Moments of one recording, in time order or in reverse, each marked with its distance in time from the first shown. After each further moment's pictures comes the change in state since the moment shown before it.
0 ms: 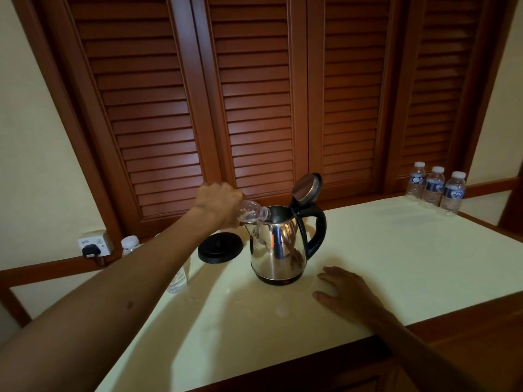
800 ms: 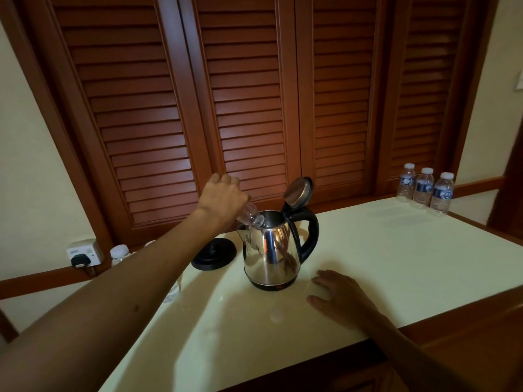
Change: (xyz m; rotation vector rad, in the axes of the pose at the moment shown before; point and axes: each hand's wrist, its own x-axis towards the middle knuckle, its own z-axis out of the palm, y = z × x) left_hand 0.021 0.015 0.000 0.253 0.173 0.088; right_hand 0.001 0.002 0.001 0.007 -0.001 -0.002
